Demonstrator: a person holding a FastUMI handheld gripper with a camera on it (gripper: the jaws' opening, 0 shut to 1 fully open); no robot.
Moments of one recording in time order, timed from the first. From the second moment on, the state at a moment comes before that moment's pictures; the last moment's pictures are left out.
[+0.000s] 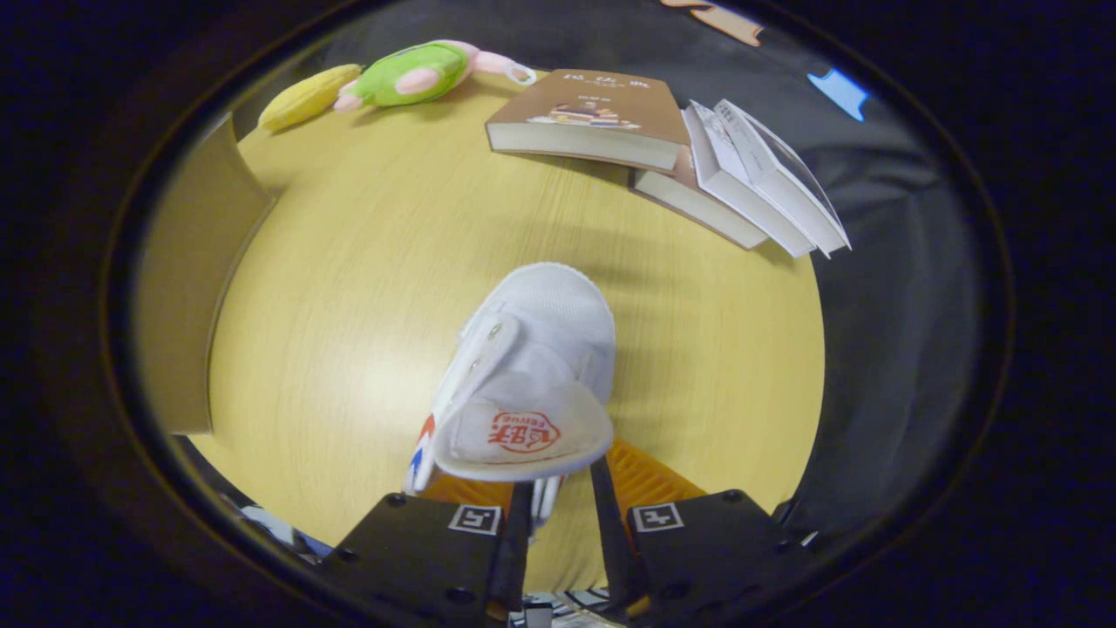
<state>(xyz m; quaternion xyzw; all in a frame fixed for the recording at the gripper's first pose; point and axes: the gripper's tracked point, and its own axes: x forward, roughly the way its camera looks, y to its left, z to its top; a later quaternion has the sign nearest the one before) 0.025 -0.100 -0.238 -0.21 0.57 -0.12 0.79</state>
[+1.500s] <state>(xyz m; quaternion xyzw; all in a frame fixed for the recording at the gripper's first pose) -0.028 0.093 -0.106 -0.17 0.52 0.06 0.83</state>
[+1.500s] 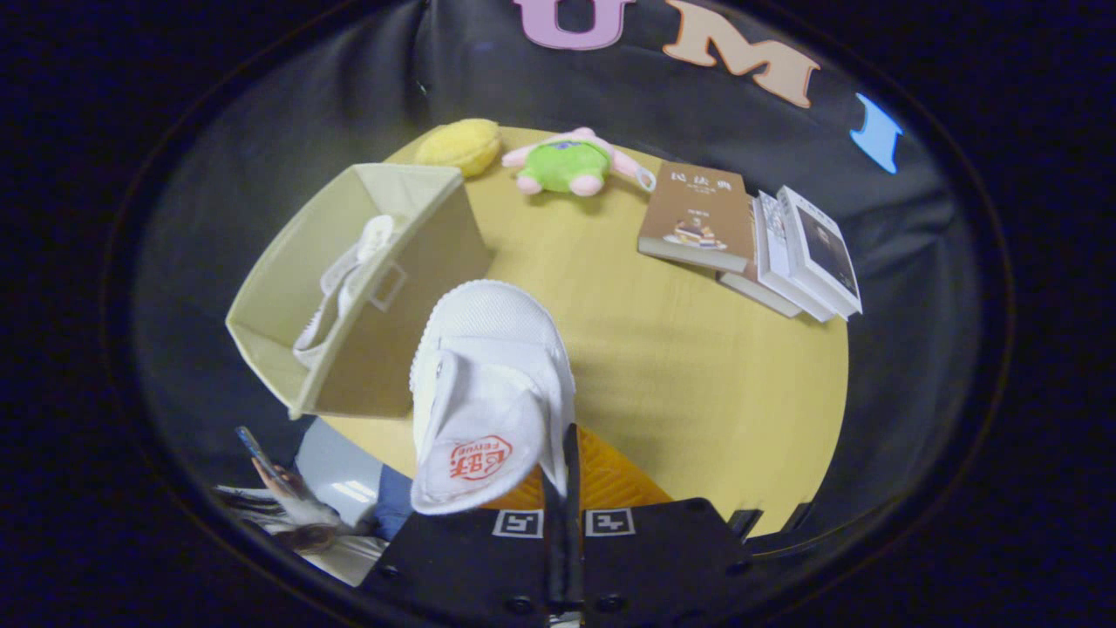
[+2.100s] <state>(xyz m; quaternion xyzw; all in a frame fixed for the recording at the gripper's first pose) 0.035 0.292 -0.112 -0.16 0.52 0.13 0.83</state>
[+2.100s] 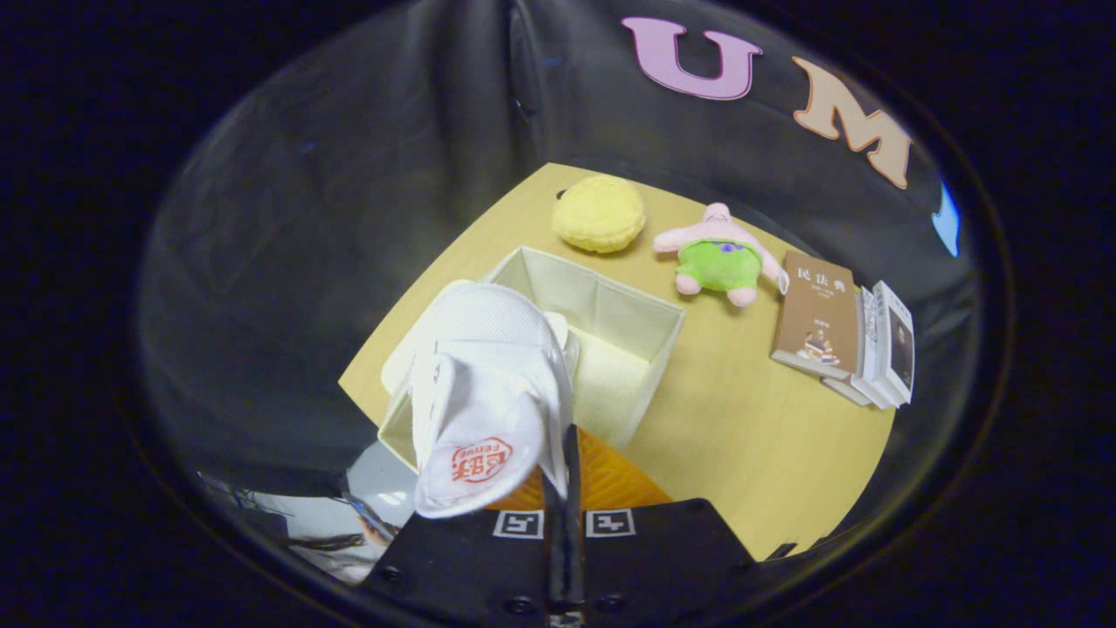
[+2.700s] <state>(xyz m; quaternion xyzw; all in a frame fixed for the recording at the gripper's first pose) 0.087 0.267 -0.163 -0.16 0.53 0.03 0.83</state>
